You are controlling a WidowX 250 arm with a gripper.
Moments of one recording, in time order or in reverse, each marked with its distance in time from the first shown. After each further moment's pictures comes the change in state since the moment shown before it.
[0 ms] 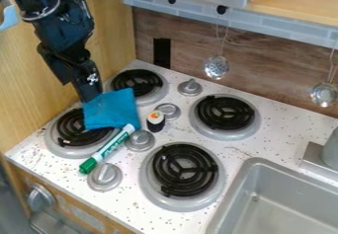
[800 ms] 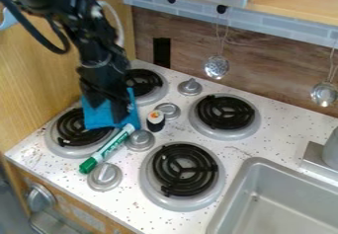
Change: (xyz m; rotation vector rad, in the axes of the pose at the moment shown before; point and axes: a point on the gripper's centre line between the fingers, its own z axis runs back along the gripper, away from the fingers) arm 0.034 0.028 -0.106 0.095 0.069 0.124
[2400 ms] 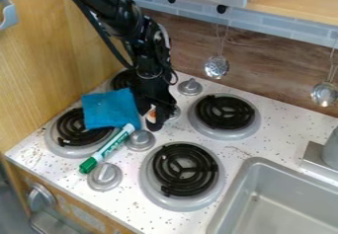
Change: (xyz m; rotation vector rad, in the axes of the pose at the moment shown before) arm 0.074 -0.014 -0.074 -0.014 0.045 0.009
